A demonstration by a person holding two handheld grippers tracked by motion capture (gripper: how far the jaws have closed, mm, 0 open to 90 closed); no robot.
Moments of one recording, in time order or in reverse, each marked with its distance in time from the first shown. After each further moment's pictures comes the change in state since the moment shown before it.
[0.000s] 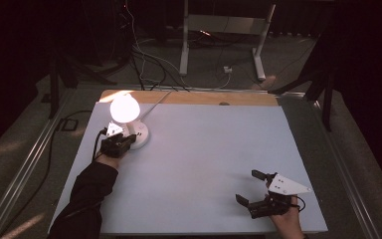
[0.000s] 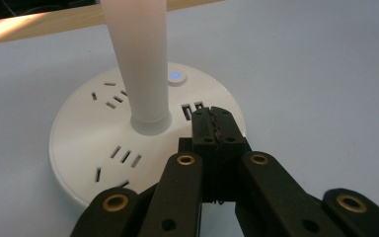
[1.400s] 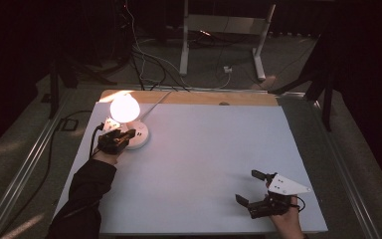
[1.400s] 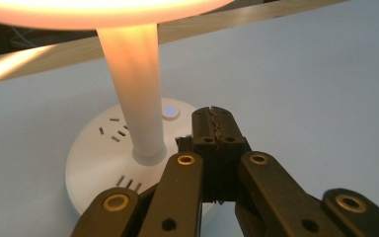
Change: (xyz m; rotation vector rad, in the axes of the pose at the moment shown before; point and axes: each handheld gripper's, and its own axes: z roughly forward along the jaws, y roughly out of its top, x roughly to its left) left arm -0.005 0.020 -0.019 -0.053 -0.004 0.014; right arm 0.001 0.000 0.000 0.003 -0.001 -0.002
